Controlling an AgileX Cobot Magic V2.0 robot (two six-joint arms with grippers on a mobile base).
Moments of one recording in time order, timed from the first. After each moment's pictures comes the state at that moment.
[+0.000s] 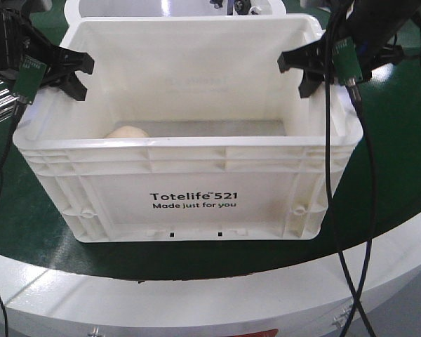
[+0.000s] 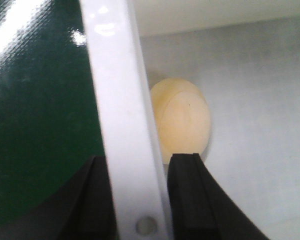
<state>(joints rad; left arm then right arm) -0.13 1.69 -1.58 -0.22 1.11 0.03 0.28 1.80 -1.78 0.05 1.23 0.10</state>
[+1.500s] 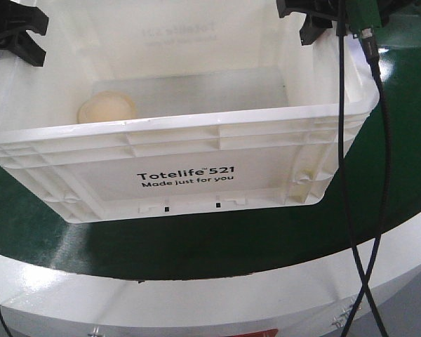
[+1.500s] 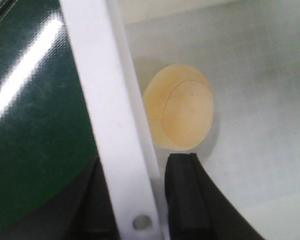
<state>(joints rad) -0.11 1.54 -1.70 -0.18 1.28 0.02 0.38 1.71 -1.93 -0.05 1.29 0.17</state>
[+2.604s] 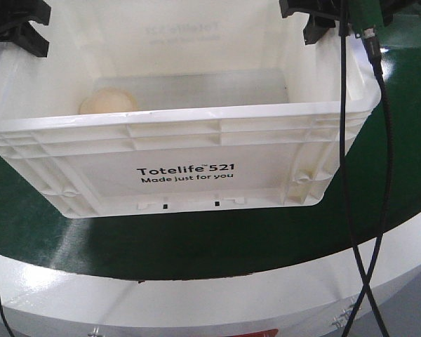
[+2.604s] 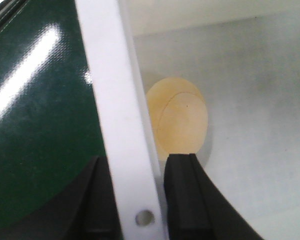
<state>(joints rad) -0.11 1.54 -1.70 -0.21 1.23 0.01 0.38 1.71 -1.93 -0.07 1.29 0.18</state>
